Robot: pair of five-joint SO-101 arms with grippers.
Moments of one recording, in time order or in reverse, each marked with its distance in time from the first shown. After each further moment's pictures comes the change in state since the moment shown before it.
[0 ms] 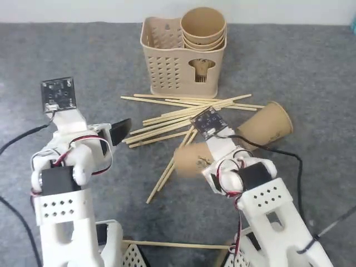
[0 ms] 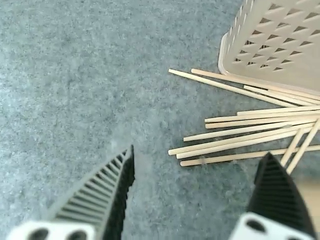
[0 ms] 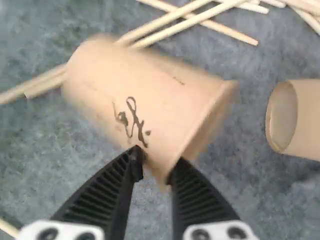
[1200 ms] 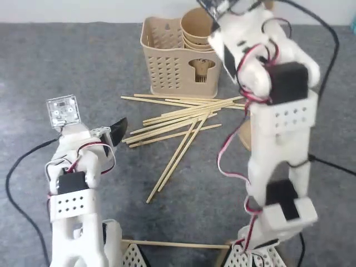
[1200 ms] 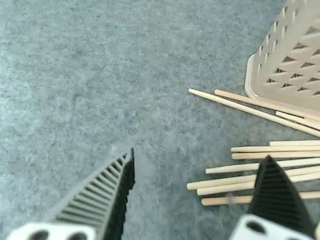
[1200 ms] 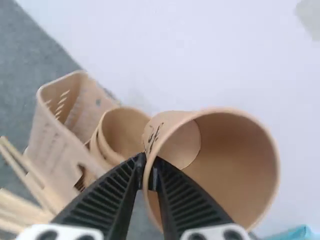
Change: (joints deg) left arm -3.3 0.0 23.3 -30.5 0.4; right arm 9.2 54.8 -114.5 13.1 20.9
